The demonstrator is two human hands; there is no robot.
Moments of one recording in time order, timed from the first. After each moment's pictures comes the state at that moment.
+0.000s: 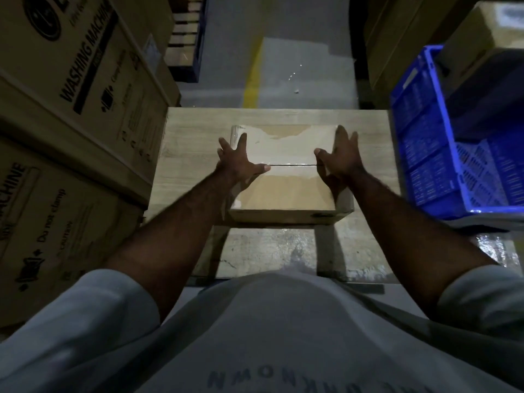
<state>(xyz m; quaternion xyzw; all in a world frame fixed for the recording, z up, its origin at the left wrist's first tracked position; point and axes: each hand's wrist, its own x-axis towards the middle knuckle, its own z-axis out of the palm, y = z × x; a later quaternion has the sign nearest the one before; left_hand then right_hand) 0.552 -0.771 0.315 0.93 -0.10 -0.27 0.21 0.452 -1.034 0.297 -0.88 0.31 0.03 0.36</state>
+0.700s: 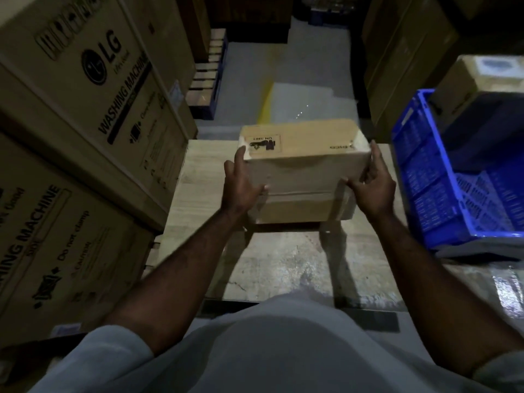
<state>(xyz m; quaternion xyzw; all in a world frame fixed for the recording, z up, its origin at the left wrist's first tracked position) 0.507 -0.748 0.361 0.91 -0.10 -0.04 0.41 0.387 -1.022 0.347 -0.79 0.25 -0.22 0.51</state>
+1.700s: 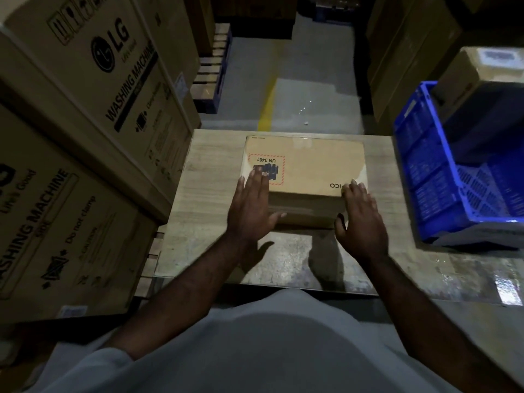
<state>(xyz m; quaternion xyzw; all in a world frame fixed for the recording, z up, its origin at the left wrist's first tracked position) 0.418 -0.715 0.348 0.95 -0.29 0.03 0.08 0.290 -0.950 0.328 -0.97 0.15 -0.12 0.13</state>
